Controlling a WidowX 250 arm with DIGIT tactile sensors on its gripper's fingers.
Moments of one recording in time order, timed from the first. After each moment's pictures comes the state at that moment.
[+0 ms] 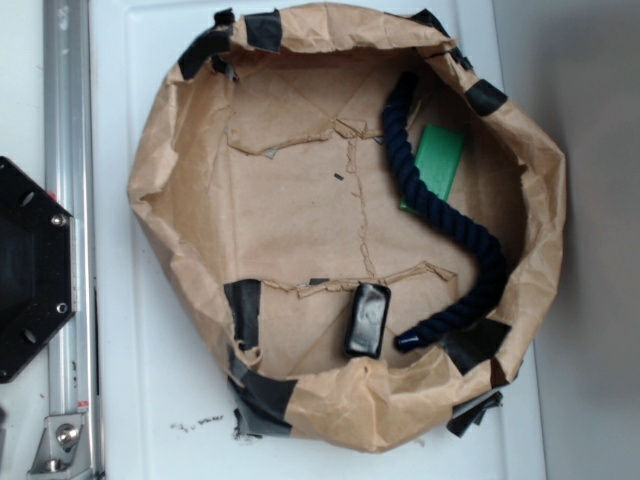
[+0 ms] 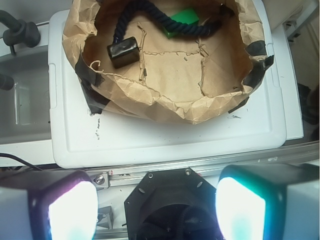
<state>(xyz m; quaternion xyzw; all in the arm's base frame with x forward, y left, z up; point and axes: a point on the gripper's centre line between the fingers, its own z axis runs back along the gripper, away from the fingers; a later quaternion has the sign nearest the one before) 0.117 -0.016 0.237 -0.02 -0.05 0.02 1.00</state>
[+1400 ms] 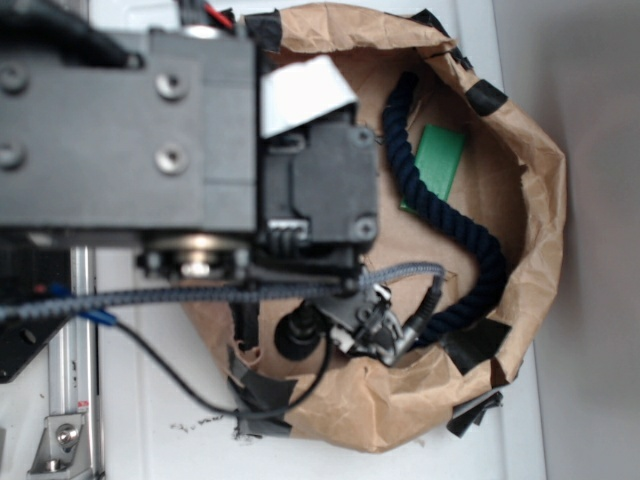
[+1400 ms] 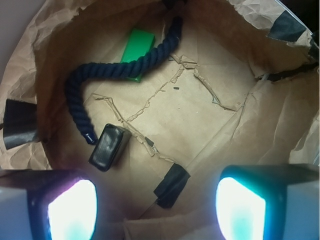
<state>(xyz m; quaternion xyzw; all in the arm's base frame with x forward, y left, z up) 0.229 -0.025 0.168 -0.03 -0.04 0.39 0.92</state>
